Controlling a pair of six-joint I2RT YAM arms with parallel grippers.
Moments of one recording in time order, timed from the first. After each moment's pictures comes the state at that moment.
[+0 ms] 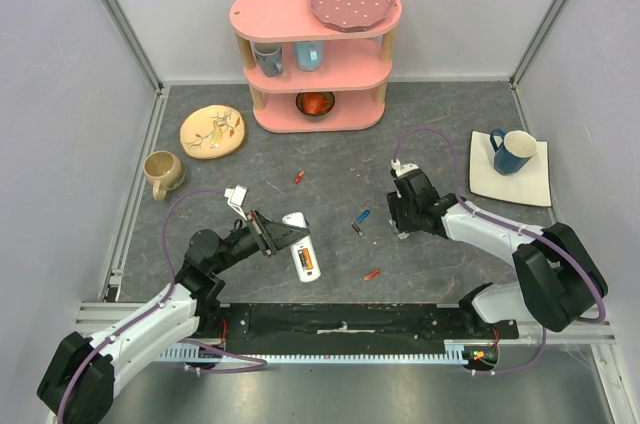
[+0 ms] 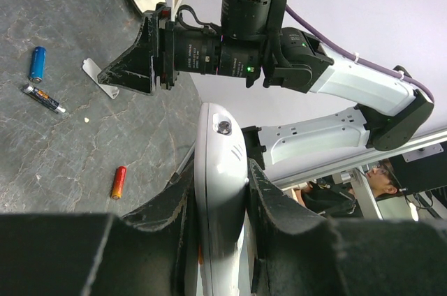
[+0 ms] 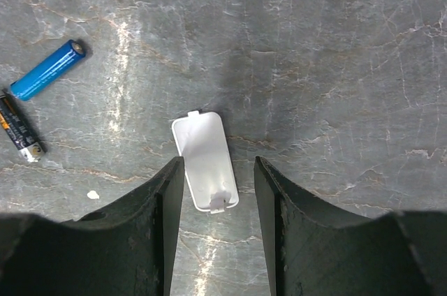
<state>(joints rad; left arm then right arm) -0.59 0.63 0.05 0.71 0.45 -1.19 0.55 1.37 0.65 -0.30 0.15 0.28</state>
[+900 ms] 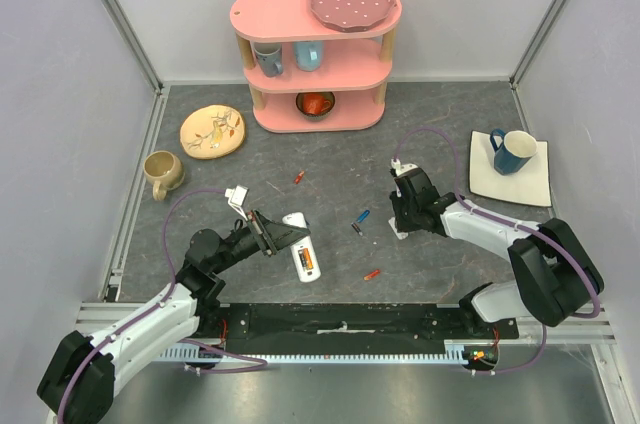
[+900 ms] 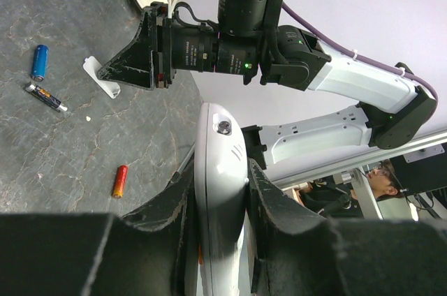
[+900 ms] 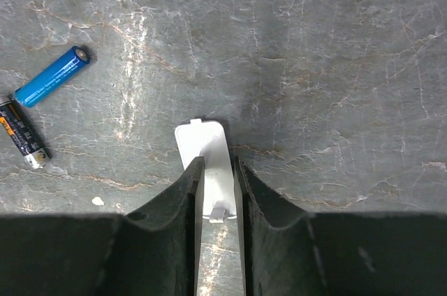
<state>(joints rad) -0.59 0.64 0.05 0.71 0.45 -1.19 0.53 1.40 0.64 -0.27 0.10 0.28</state>
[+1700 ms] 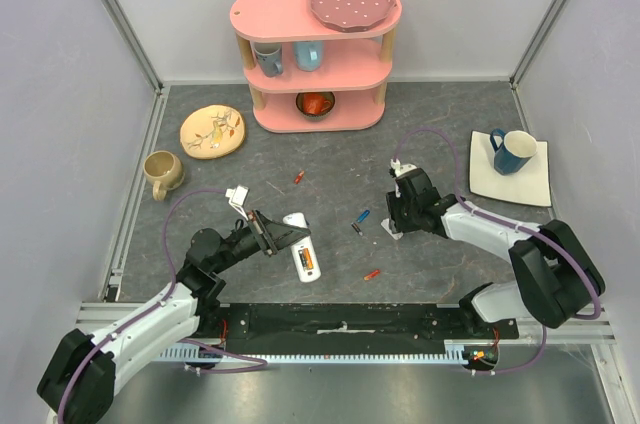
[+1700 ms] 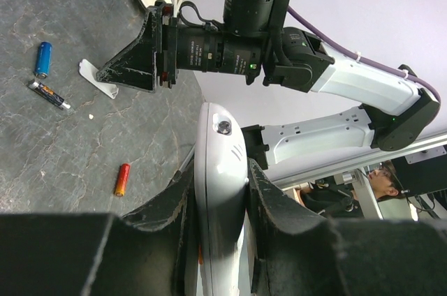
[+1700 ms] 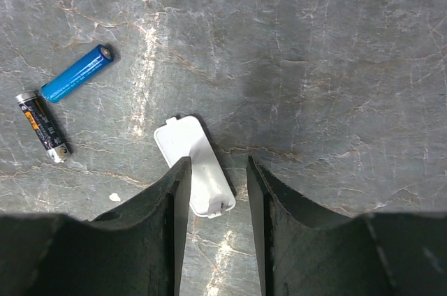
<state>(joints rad) -0.59 0.66 0.05 0.71 0.45 -1.19 0.53 1.39 0.63 -0.24 0.06 0.29</state>
